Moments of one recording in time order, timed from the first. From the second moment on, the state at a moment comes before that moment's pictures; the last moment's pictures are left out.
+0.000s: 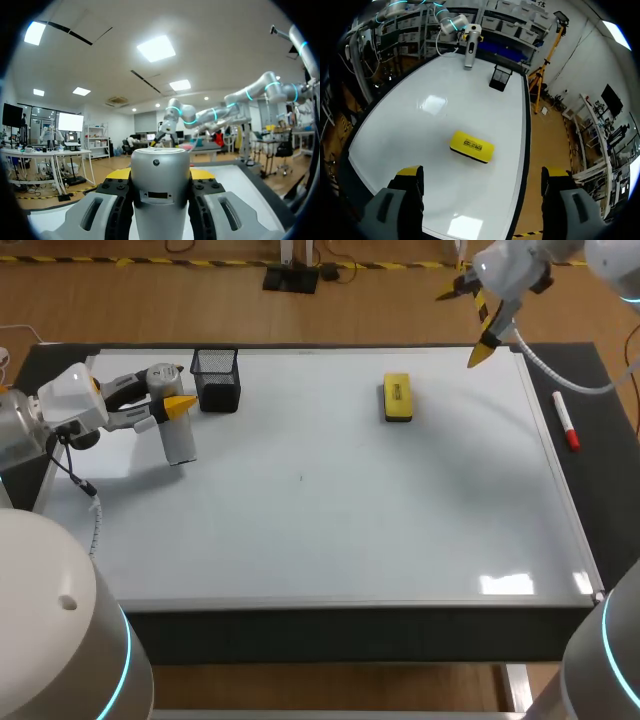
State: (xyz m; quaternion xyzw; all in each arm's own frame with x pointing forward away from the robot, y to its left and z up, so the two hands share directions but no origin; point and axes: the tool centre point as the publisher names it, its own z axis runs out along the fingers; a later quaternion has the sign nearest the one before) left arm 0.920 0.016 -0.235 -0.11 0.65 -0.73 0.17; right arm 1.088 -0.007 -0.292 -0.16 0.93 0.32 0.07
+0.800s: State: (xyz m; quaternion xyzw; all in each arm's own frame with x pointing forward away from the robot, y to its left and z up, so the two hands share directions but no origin) left arm 0.920 0.016 -0.235 -0.11 0.65 -0.73 0.17; right arm 1.090 -0.007 -0.291 -0.16 0.93 0.32 0.06
